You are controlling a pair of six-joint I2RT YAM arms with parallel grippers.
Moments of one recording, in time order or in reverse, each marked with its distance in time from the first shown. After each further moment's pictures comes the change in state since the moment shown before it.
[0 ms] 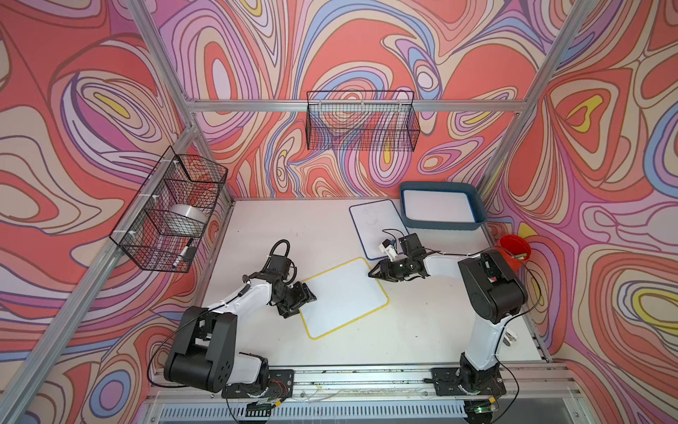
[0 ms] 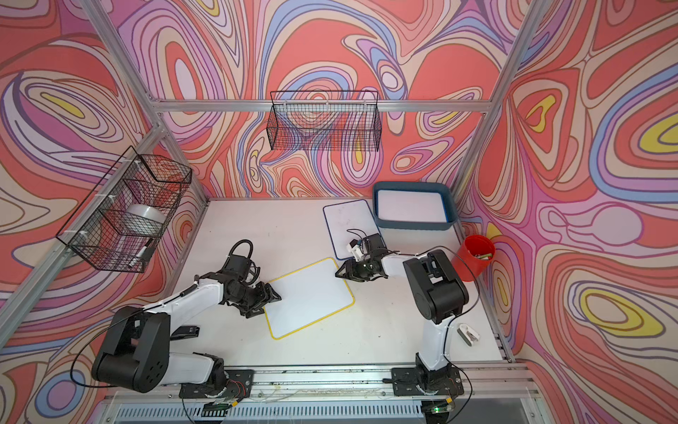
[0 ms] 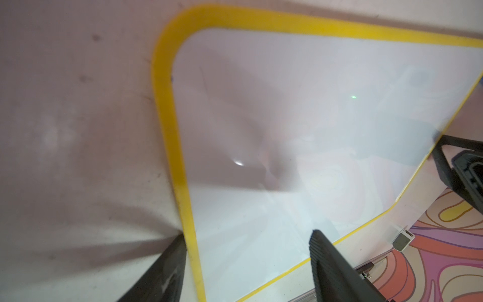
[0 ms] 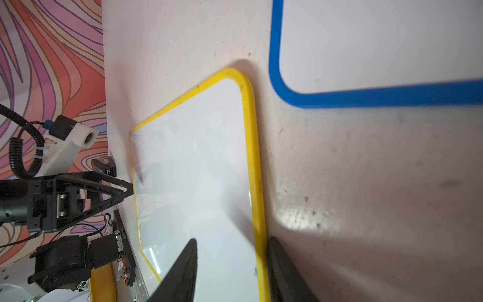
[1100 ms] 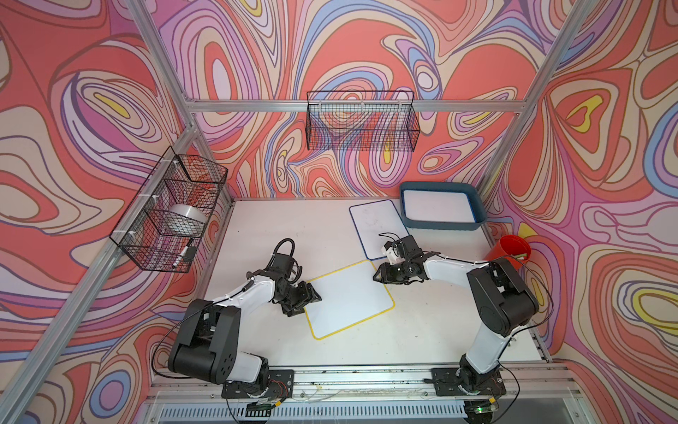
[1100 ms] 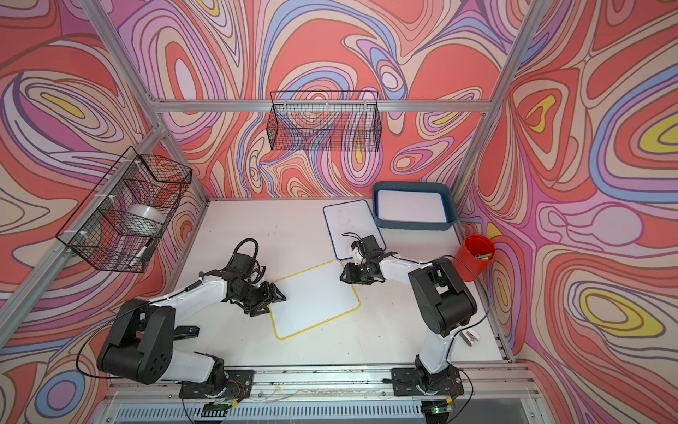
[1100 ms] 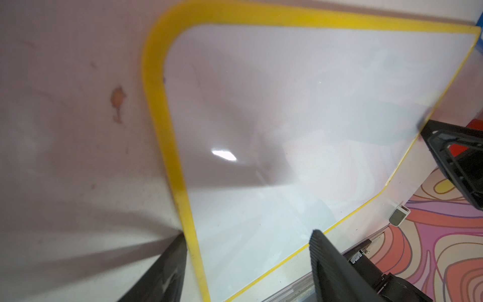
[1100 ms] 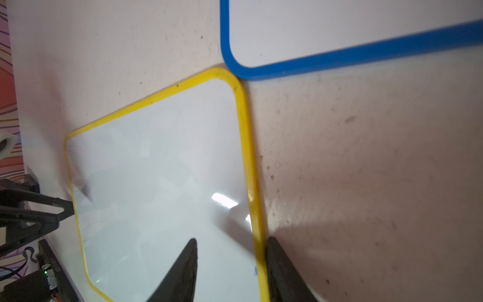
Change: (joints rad) left arm -0.018 0.037 0.031 -0.003 0.060 0.053; right arm 0.063 -0.100 -0.016 -0.141 0.299 -0.031
